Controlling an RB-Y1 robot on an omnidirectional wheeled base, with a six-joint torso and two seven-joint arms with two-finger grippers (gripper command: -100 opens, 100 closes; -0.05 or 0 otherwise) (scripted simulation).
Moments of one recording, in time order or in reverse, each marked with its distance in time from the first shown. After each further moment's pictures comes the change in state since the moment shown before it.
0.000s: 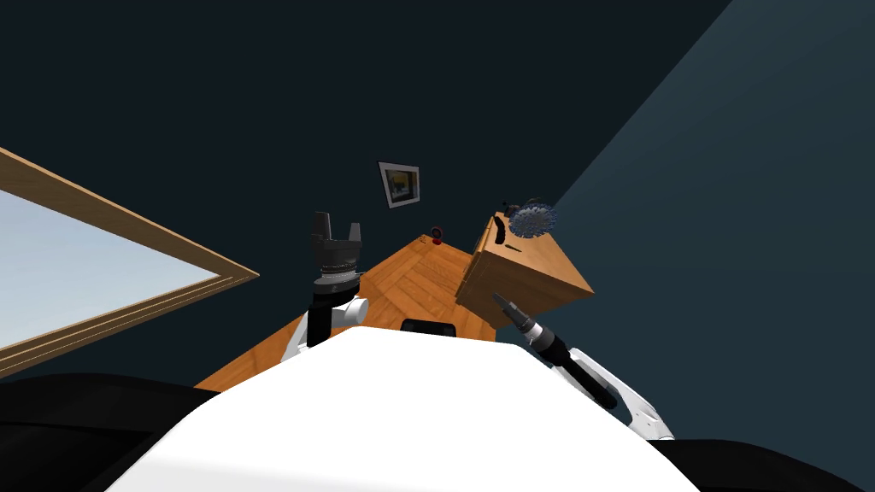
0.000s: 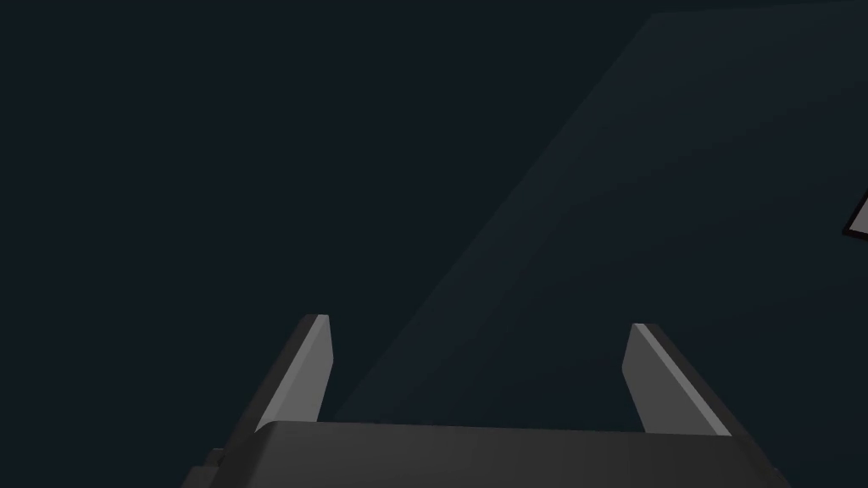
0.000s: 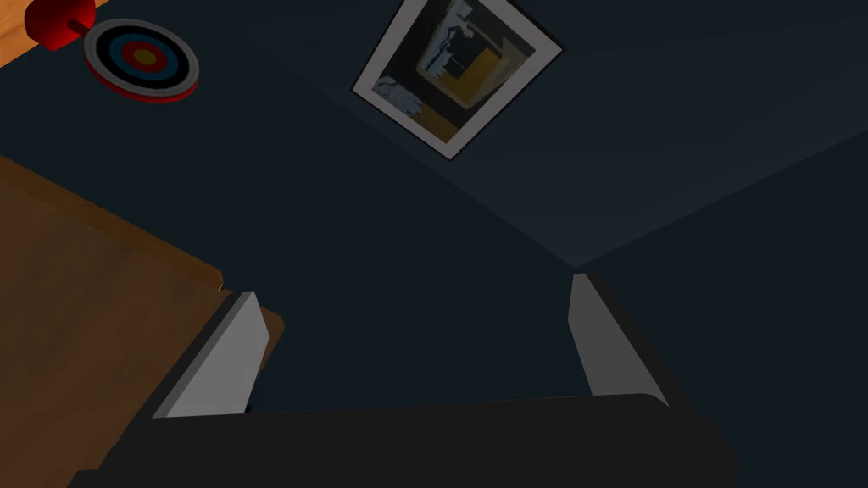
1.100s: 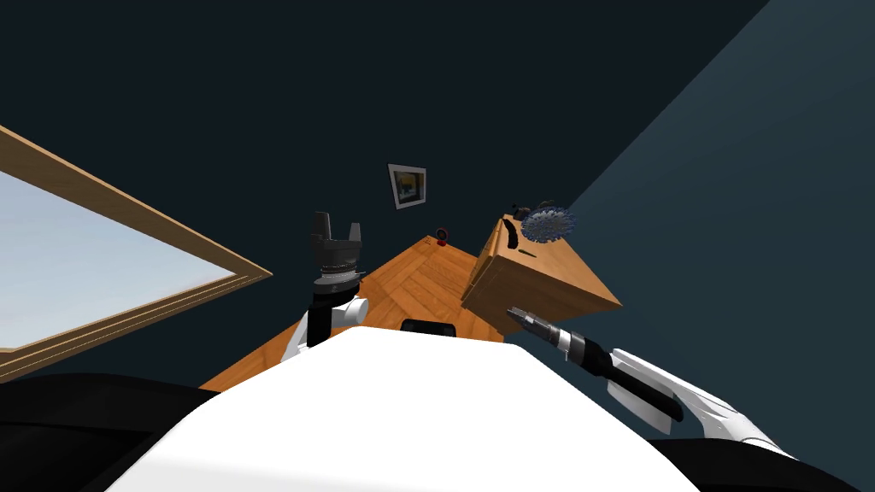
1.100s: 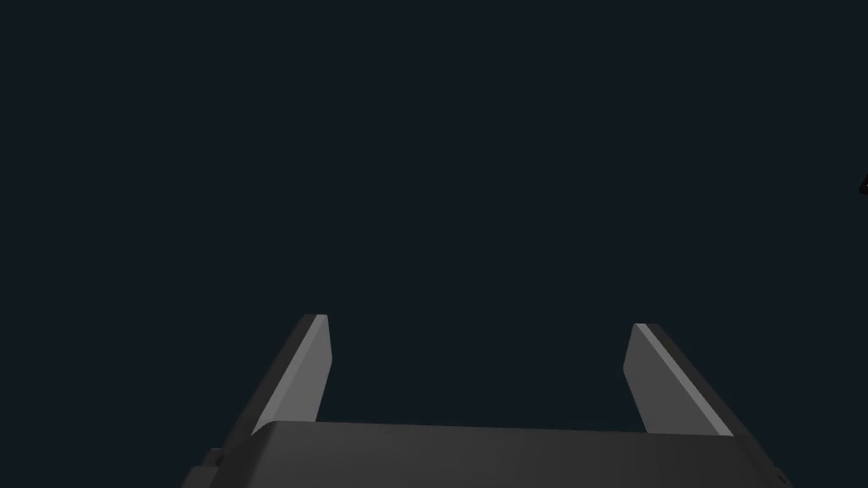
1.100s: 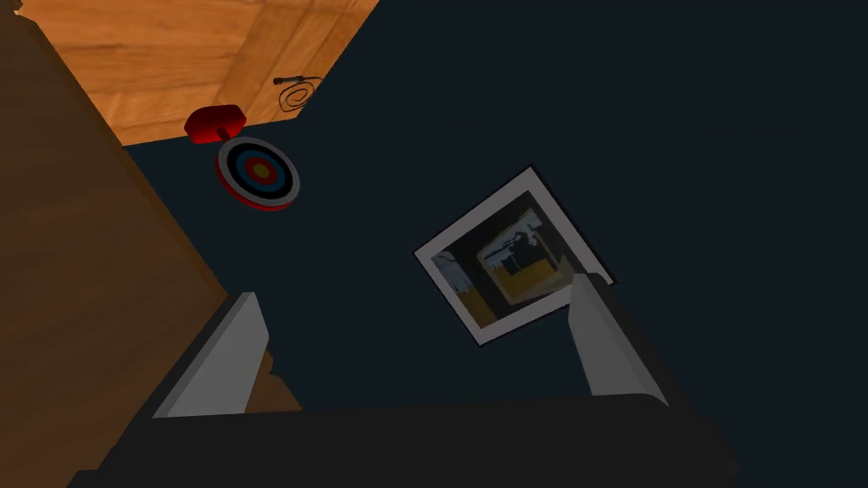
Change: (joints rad) left arm 0.000 0.000 0.000 0.000 0.000 0.000 0.000; right arm 0.030 -0.344 0.030 0.198 0.101 -0.044 0.030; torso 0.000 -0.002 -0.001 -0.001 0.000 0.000
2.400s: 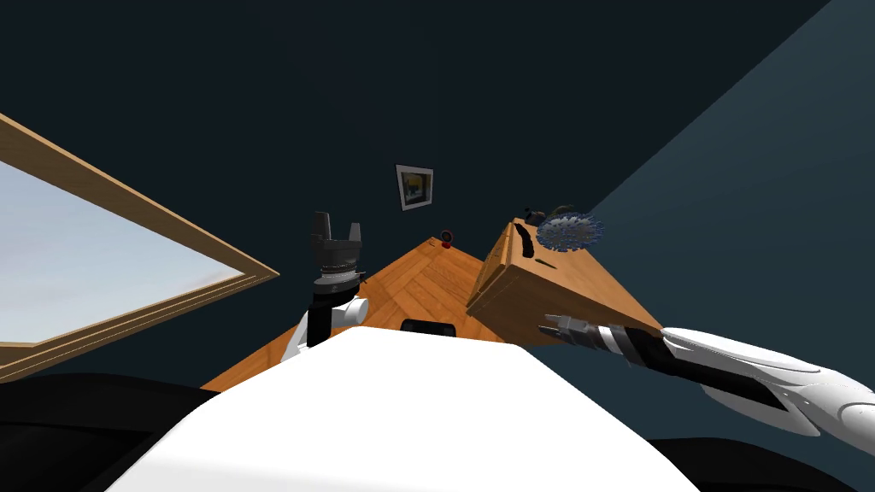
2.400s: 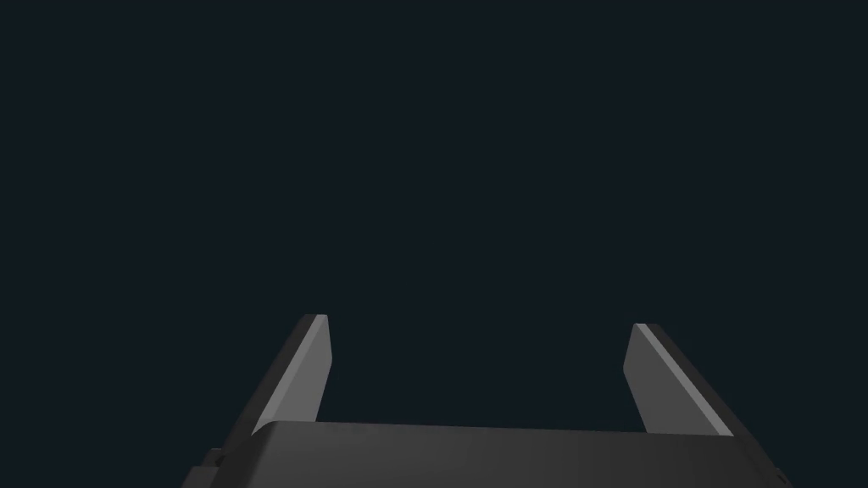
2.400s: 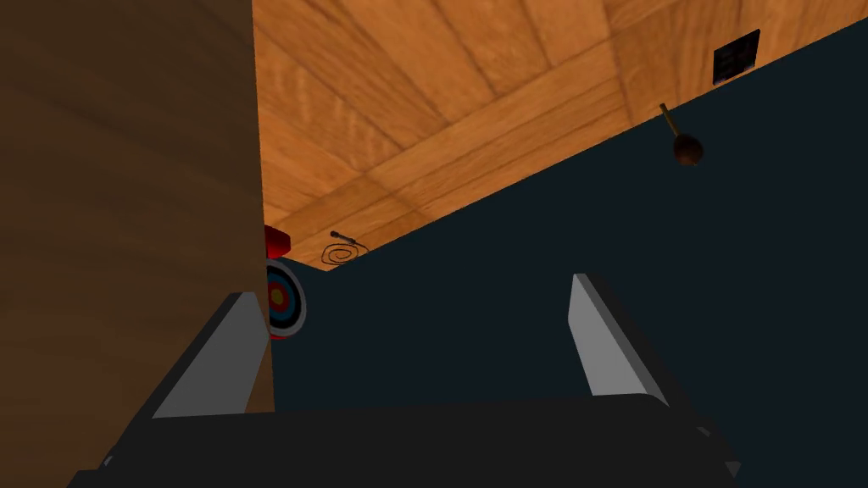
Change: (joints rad) left arm 0.000 0.000 0.000 0.000 0.000 0.000 0.000; right arm 0.021 -0.384 0.031 0.191 0.184 -0.042 0.030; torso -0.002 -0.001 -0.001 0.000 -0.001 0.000
